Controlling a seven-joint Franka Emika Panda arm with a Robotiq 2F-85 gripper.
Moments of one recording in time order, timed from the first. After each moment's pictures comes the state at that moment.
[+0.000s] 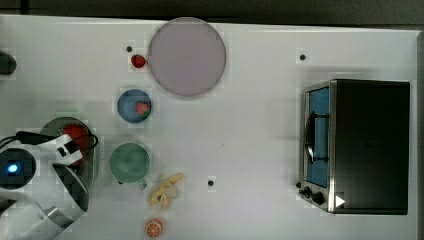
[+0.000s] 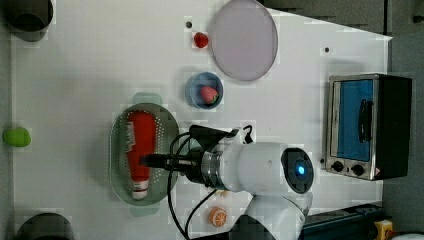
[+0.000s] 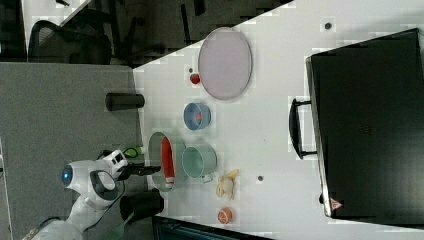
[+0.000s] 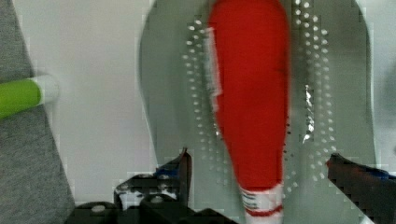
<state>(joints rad) 0.02 0.39 0.75 -2.19 0.01 1.02 0.11</state>
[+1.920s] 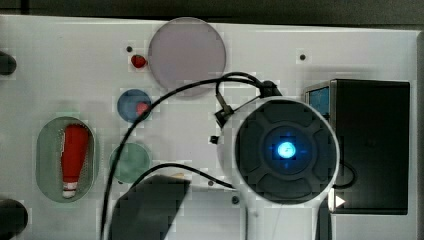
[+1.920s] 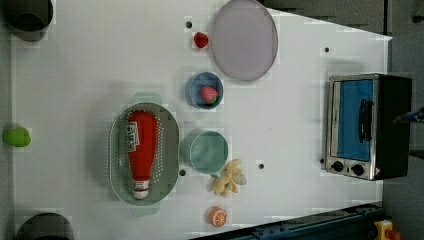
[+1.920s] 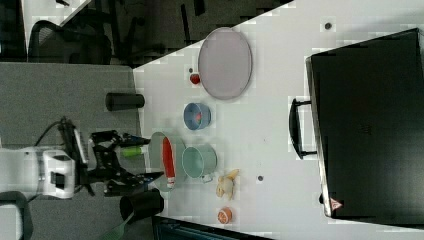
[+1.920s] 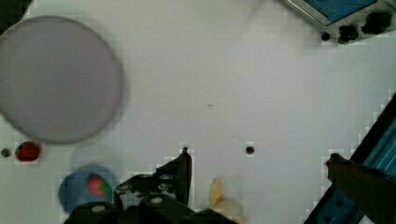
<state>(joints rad) -0.28 -0.26 0.19 -1.96 0.02 0.10 0.12</state>
